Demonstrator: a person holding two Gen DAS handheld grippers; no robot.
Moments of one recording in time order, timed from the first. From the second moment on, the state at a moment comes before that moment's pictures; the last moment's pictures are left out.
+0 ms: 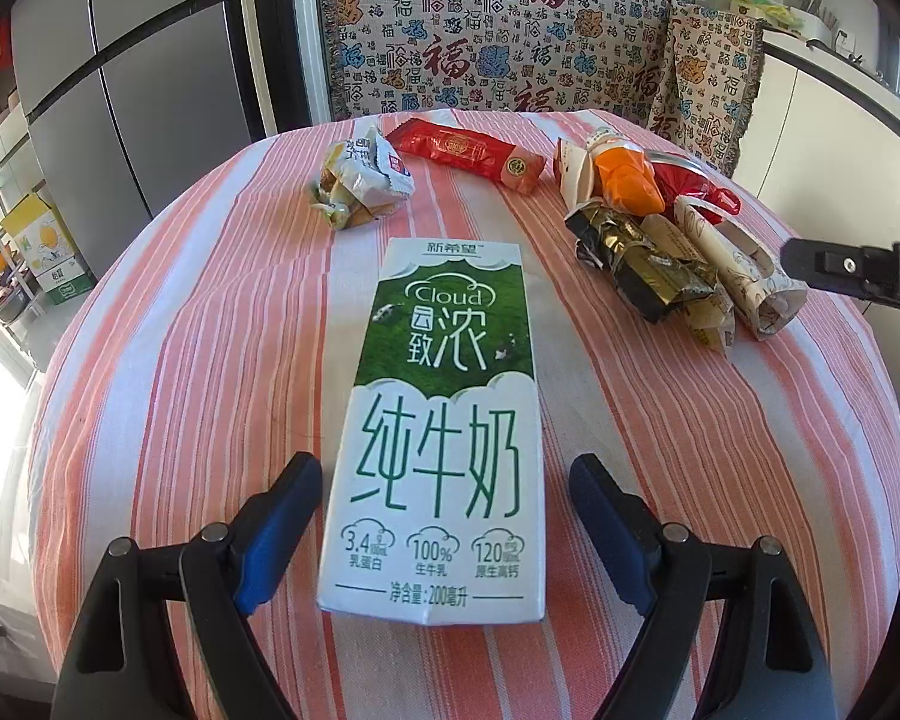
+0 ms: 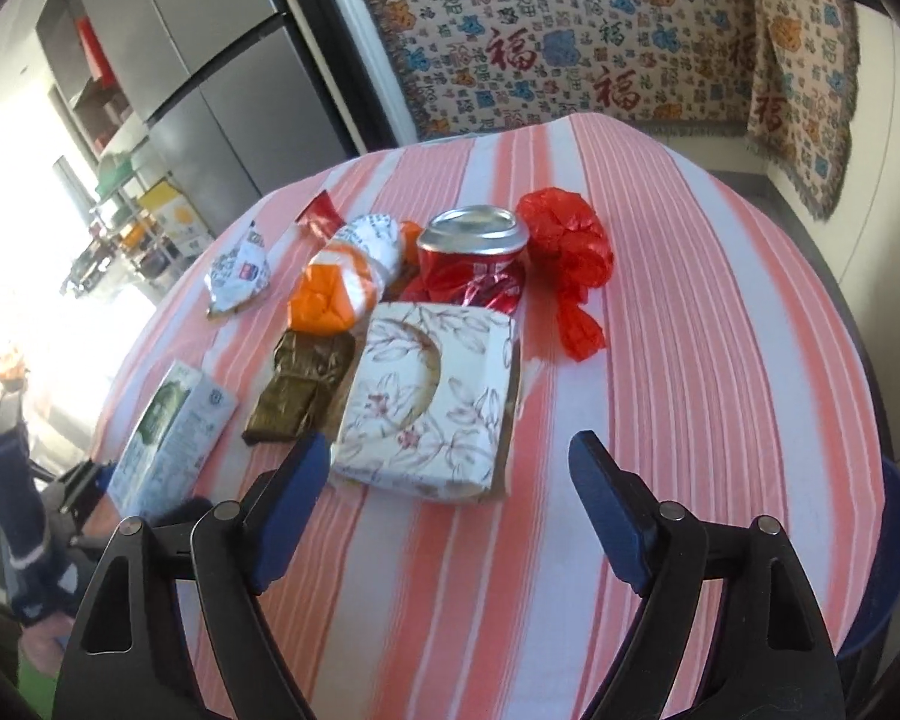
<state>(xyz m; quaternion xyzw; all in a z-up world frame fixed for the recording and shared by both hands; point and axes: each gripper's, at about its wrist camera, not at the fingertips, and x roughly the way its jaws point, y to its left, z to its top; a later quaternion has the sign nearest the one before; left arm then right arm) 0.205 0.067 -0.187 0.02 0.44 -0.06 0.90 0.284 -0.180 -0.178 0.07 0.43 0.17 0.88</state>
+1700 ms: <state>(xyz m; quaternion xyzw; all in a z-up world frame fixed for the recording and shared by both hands) 0.205 0.036 -0.128 0.01 0.46 -0.16 0.87 0.218 -0.234 -0.152 0.03 0.49 0.19 0.85</state>
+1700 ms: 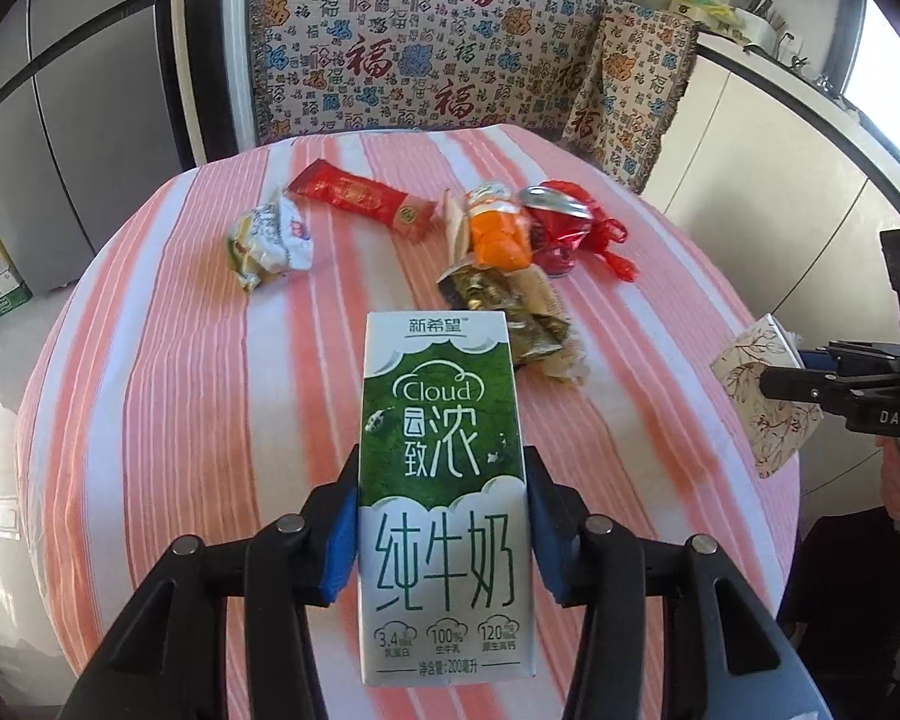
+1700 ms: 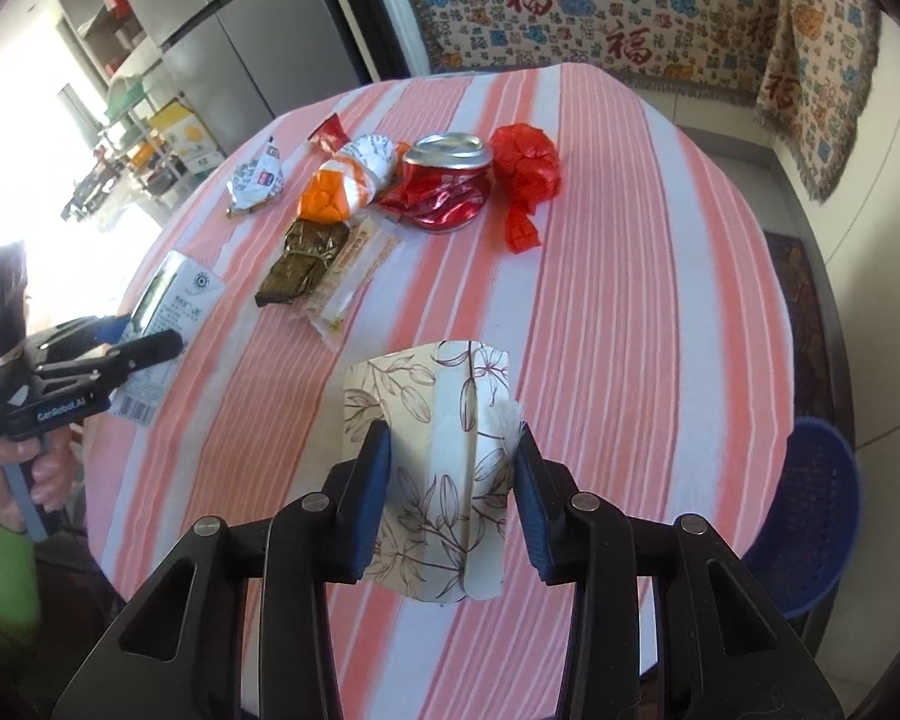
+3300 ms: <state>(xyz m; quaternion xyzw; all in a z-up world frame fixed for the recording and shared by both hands) 0.267 -0.469 -0.232 0.05 0.48 -0.40 0.78 0.206 -0.619 -0.233 0.18 0.45 -0.12 0.87</state>
